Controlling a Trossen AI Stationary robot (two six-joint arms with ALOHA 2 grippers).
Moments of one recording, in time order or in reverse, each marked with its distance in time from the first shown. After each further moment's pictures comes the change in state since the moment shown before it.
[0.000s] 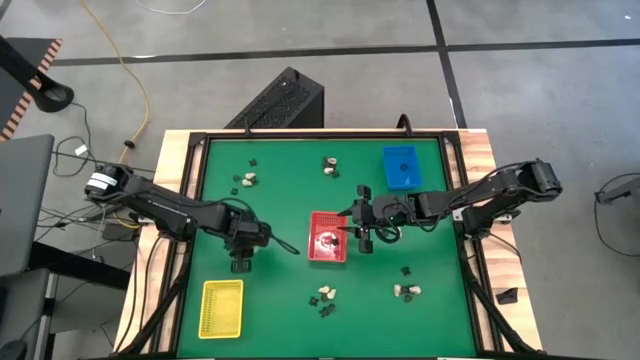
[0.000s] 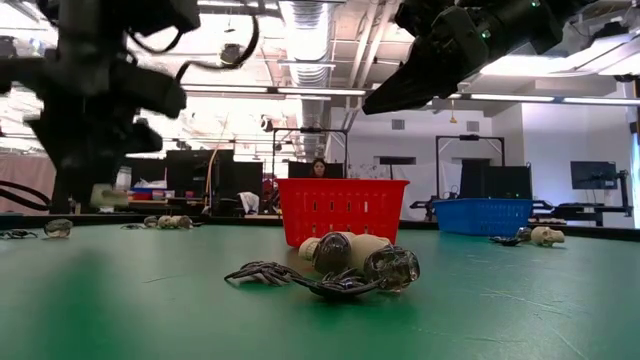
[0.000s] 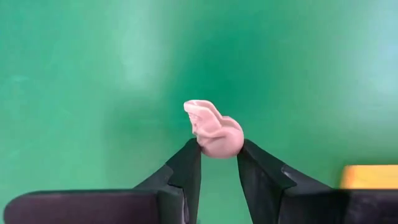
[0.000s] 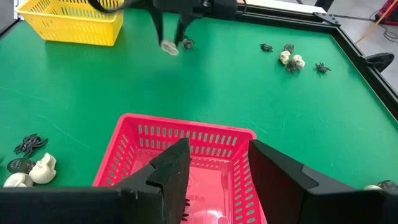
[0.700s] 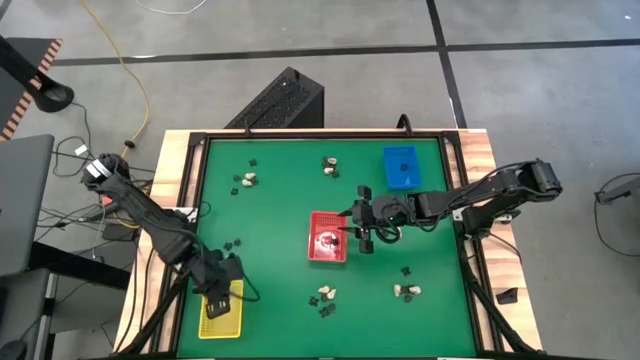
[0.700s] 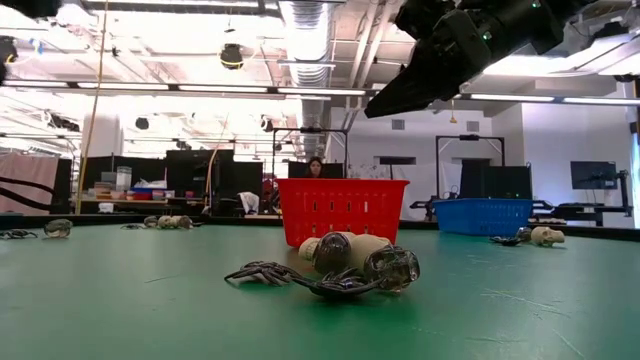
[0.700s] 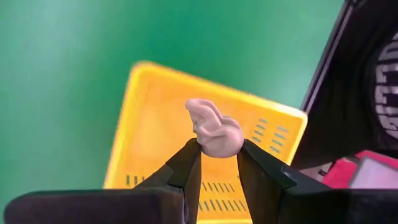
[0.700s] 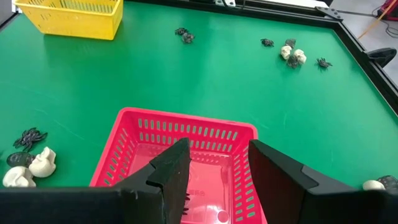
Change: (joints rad) left arm -0.523 -0.115 0.087 0.009 0.033 -0.865; right arm 0.000 0.000 0.000 -0.019 0.000 0.000
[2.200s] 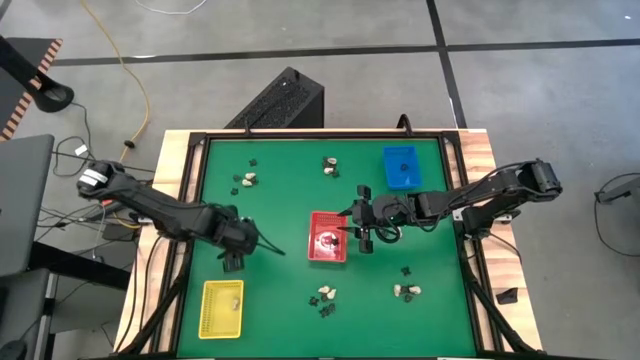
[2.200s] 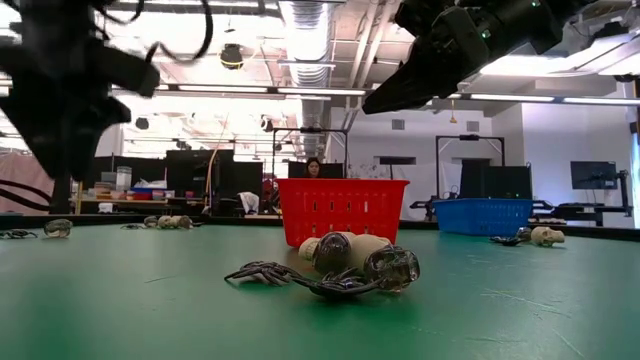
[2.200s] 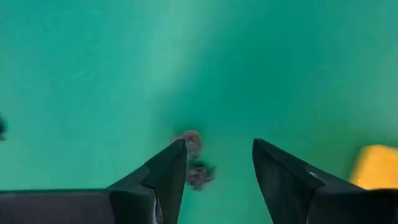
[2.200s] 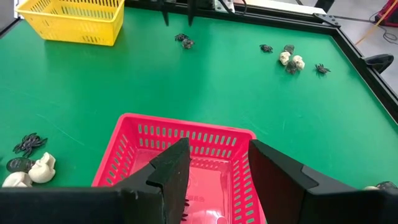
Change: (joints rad) left arm 0.428 0.007 -0.087 -0.207 -0.221 0.651; right arm -0.001 0.000 0.000 0.020 0.000 -0.008
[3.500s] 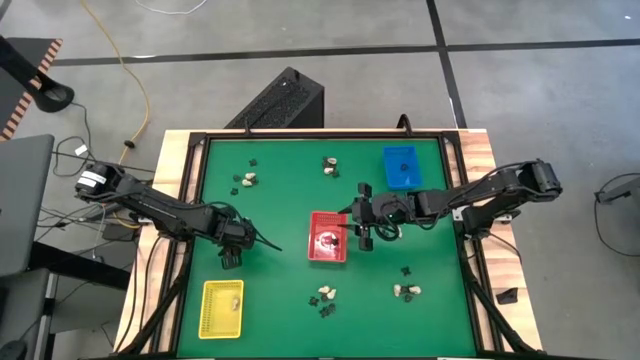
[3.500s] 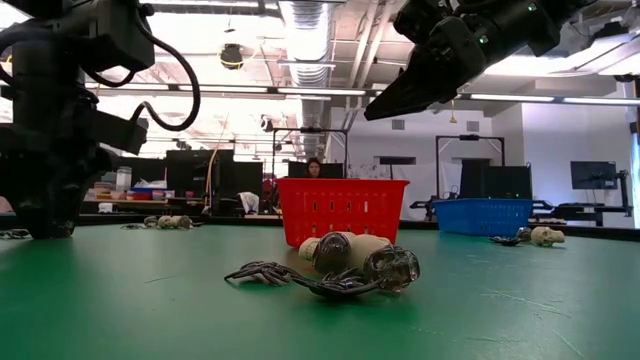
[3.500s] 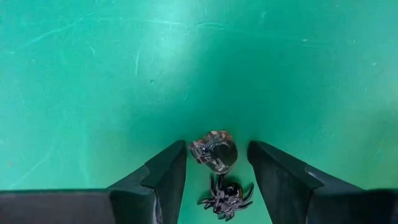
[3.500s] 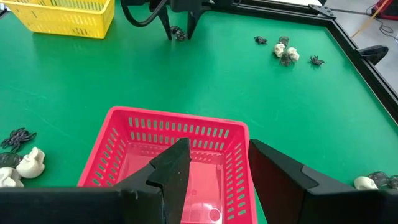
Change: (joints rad) left arm 0.072 0.000 -0.235 0.251 0.023 0.056; right arm -0.021 0.000 0.000 -0.023 0.000 0.000
